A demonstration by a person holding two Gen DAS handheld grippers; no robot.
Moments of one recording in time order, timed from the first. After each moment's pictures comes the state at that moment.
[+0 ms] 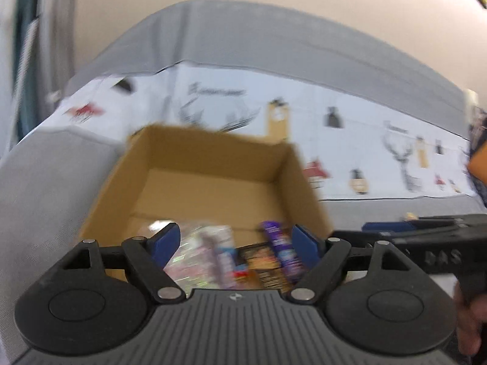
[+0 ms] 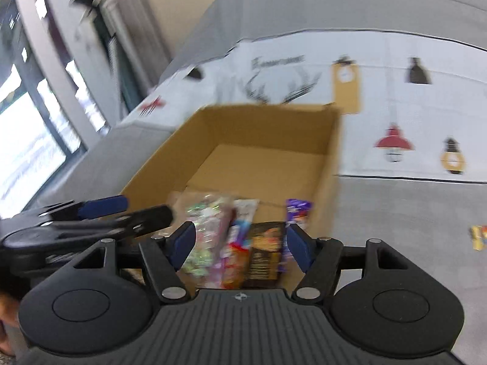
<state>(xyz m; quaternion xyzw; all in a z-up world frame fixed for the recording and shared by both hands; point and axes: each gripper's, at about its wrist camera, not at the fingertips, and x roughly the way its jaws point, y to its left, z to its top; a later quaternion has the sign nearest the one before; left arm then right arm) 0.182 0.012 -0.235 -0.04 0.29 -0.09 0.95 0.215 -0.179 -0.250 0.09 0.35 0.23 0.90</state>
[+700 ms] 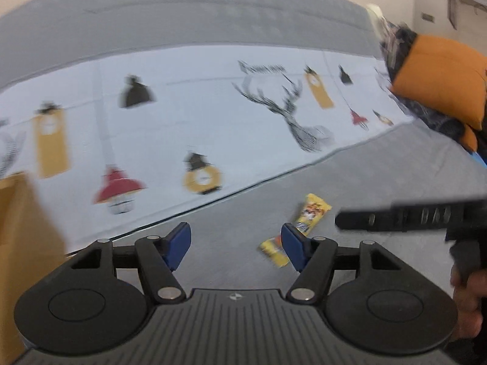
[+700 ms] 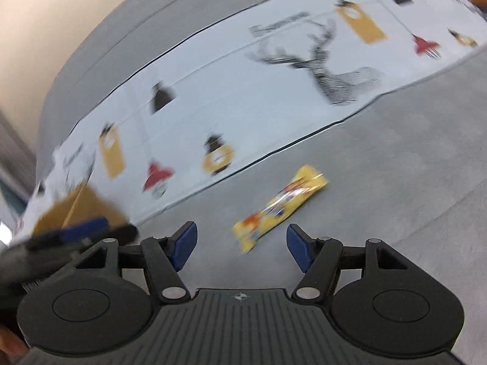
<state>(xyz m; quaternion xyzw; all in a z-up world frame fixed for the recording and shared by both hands) 0.320 -0.295 -0.329 0.09 0.29 -0.28 0.91 0.236 -0.502 -0.346 0.28 0.31 0.02 0.91</state>
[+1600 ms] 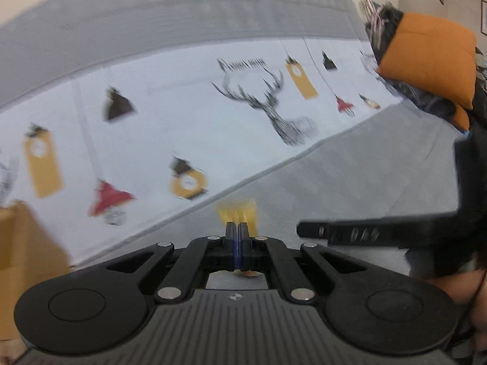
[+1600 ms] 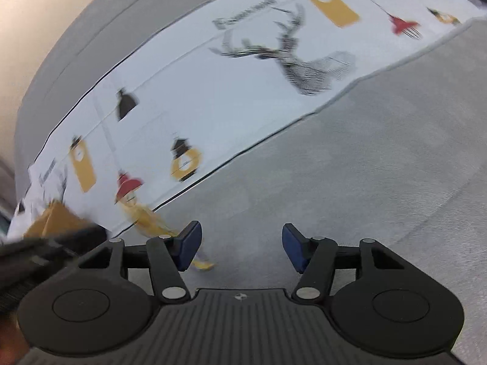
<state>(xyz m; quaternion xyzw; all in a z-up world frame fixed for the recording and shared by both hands) 0.300 -0.289 -0.283 0.13 0.30 -0.28 0.90 0.255 -0.502 -0.354 0.29 0.33 0.00 0.90</state>
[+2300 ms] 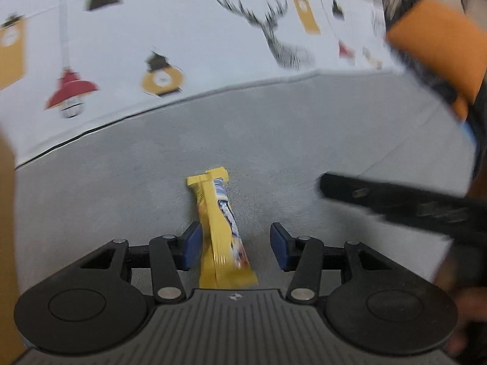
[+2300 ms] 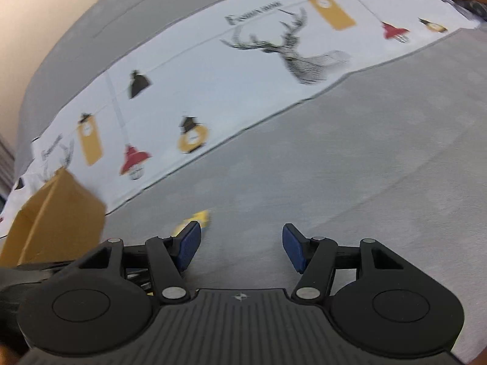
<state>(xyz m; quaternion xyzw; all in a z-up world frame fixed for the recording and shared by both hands) 0.314 -0.317 -0.377 0.09 0.44 -0.29 0.85 0.205 -0.485 -0.359 0.26 0.34 -0.03 0.90</state>
